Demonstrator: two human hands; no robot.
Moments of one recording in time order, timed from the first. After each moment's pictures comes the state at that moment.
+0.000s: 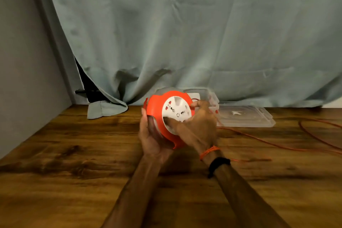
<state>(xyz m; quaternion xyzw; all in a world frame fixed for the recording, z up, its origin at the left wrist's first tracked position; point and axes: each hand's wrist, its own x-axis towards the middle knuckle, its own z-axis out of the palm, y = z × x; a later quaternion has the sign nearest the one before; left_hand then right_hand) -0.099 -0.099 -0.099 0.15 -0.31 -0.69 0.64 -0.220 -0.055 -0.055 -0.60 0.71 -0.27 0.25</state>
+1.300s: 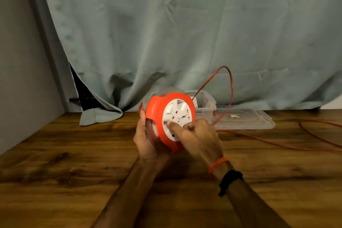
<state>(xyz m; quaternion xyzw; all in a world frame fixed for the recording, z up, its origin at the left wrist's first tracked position) -0.099 -0.099 -0.109 0.16 -0.38 -0.62 0.67 -0.213 -0.060 -0.073 -0.60 0.62 -0.48 0.17</state>
